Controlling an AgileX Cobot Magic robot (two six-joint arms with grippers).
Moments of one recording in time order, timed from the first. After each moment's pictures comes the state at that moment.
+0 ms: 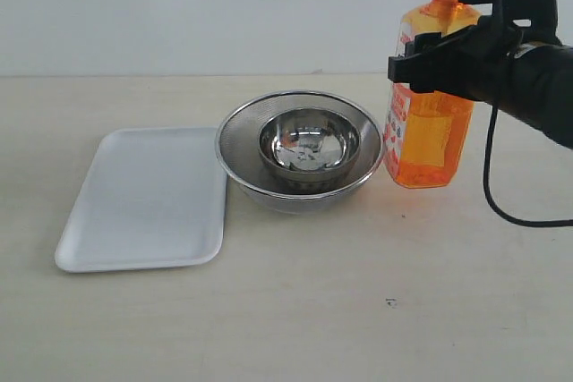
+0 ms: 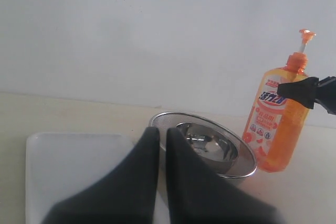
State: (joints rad) left arm -0.60 0.00 0.00 -1.74 -0.24 1.47; right arm 0.44 1.52 -0.77 0.64 -0.45 -0.49
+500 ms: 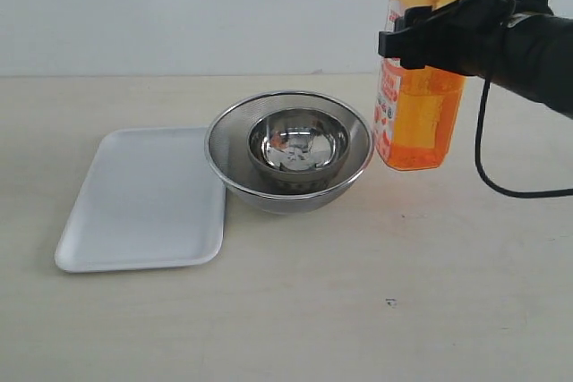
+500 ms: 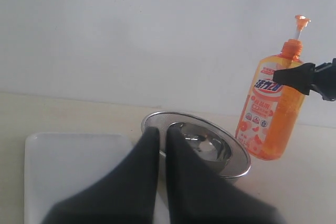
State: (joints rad) left arm -0.60 0.00 0.00 -1.74 -0.23 1.47; right arm 0.44 1.52 -0.85 0.64 -0.39 -0.51
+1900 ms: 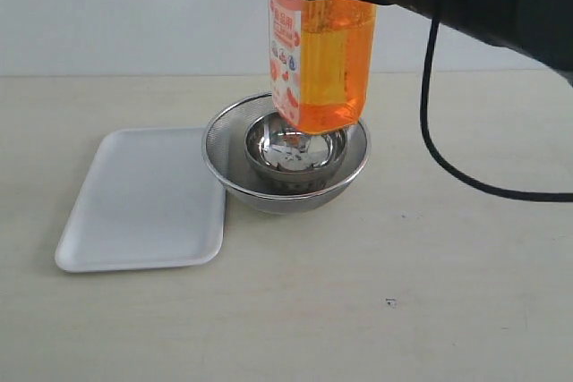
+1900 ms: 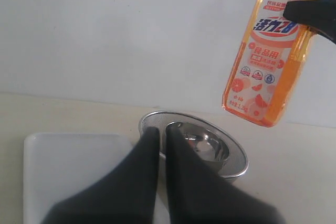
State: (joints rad) left arm -0.60 0.00 0.00 -1.74 -0.23 1.47; right arm 0.72 1.38 -0.96 0.64 -0.37 -0.56
